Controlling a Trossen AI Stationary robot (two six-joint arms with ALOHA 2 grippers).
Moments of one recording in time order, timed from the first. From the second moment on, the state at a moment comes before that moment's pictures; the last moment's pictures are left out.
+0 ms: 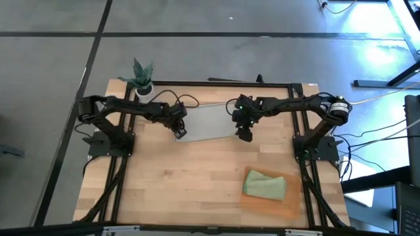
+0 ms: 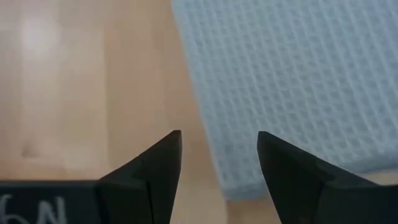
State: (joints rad) left arm 0.36 1.53 0.70 -0.40 -0.09 -0.33; right arm -0.37 1.64 0.89 -0.40 -0.33 -0.16
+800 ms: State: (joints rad) left arm 0.12 1.58 0.71 -0.39 -0.09 -0.54; right arm -0.44 1.66 0.83 -0.33 -0.20 -0.10
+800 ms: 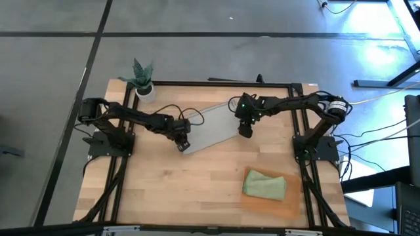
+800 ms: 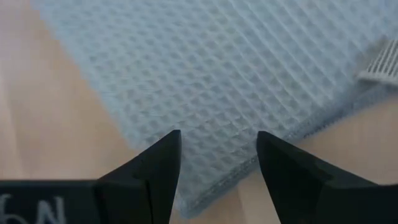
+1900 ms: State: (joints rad) left arm -0.09 1.45 0.74 -0.42 -0.26 -0.68; right arm -0.48 1.68 0.98 -0.37 -0.46 0.02
